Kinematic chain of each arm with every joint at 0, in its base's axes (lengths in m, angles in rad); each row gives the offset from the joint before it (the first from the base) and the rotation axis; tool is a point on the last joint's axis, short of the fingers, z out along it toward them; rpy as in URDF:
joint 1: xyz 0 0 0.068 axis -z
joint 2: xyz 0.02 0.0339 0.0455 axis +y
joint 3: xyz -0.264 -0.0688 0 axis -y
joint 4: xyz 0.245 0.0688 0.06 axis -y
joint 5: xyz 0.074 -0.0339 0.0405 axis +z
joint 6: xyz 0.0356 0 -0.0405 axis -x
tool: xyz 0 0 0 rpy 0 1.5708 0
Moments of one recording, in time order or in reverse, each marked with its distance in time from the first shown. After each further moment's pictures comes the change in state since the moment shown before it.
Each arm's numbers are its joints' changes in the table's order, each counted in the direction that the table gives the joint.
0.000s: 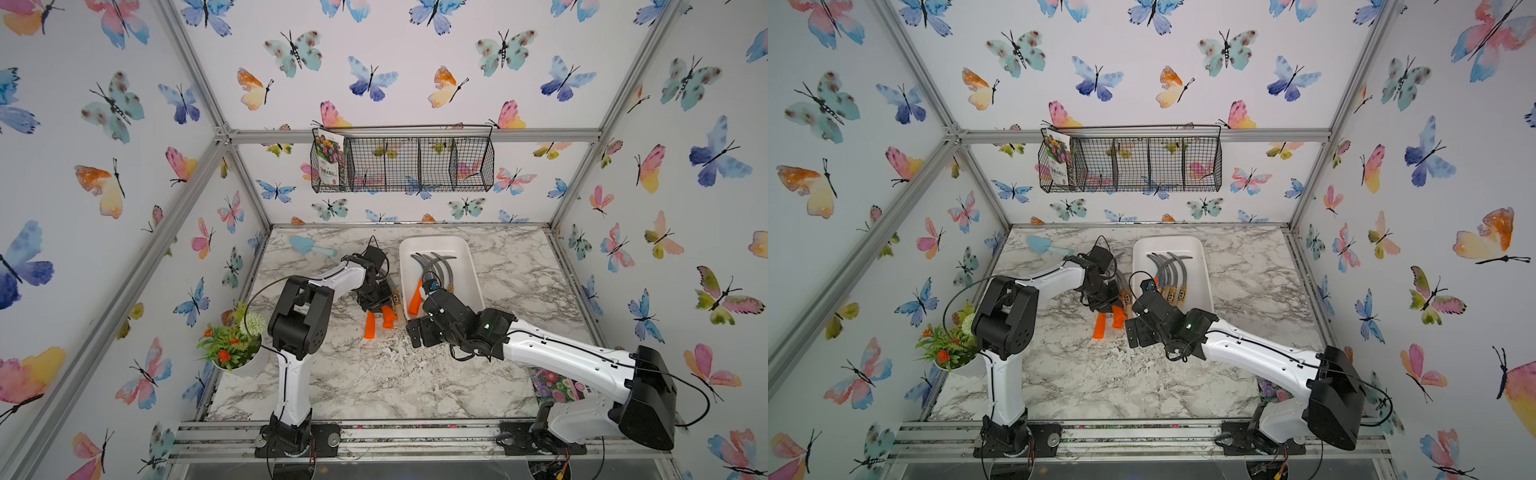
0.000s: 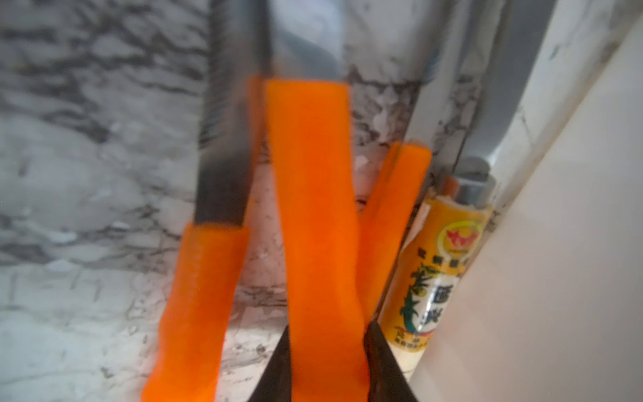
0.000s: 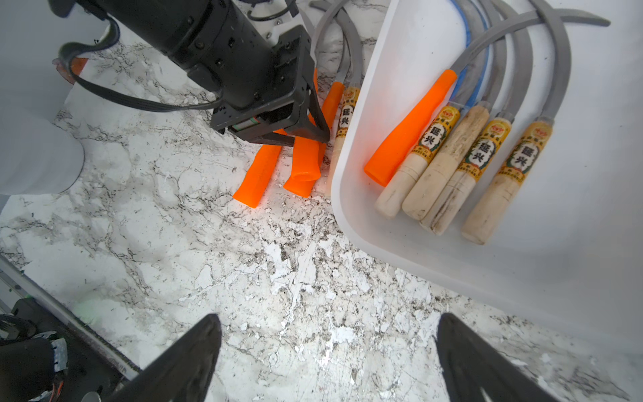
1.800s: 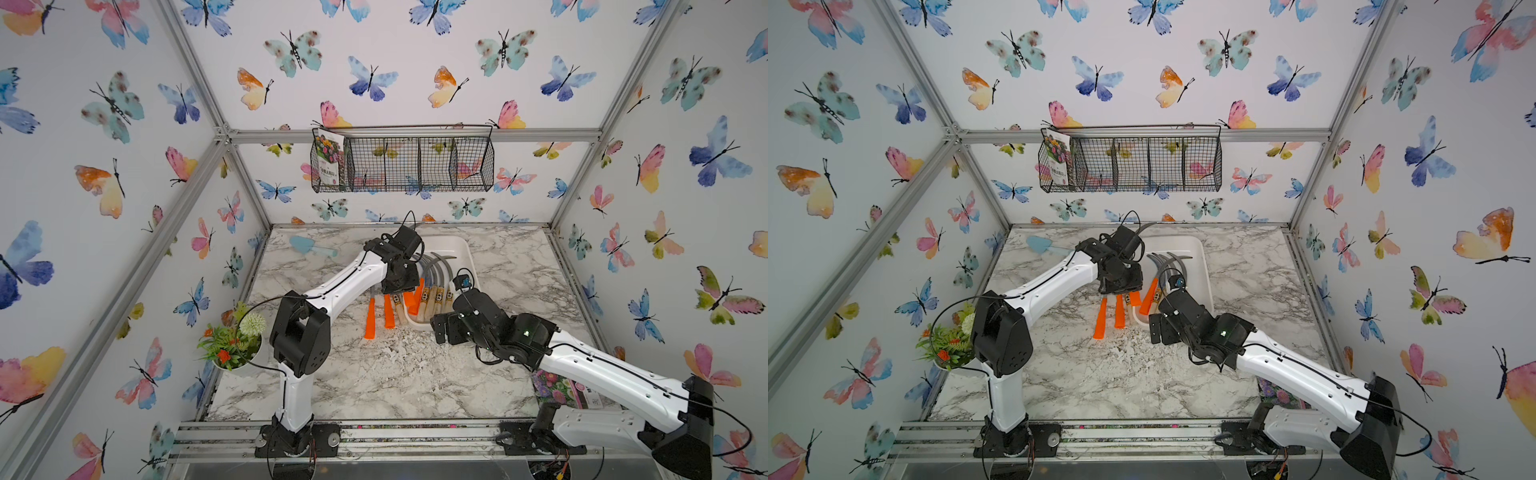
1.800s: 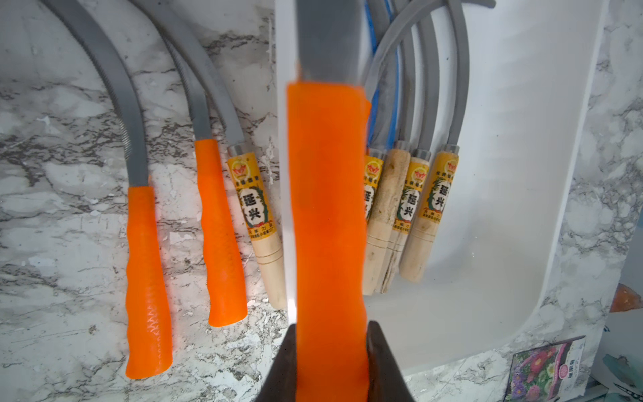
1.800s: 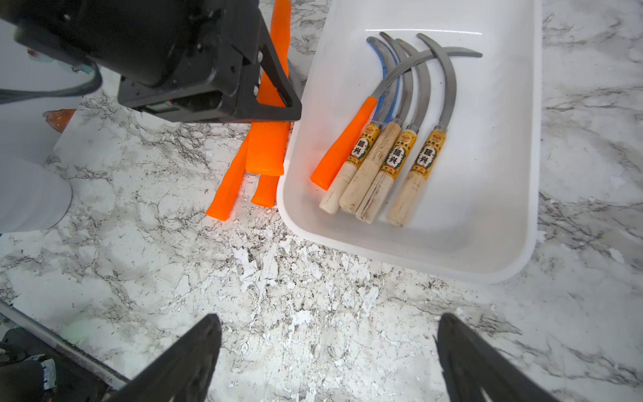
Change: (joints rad) left arm 0.239 -0.083 0.333 -0.242 0.265 -0.087; right arm 0.070 -0.232 -0.056 -0.128 -0.085 -0.018
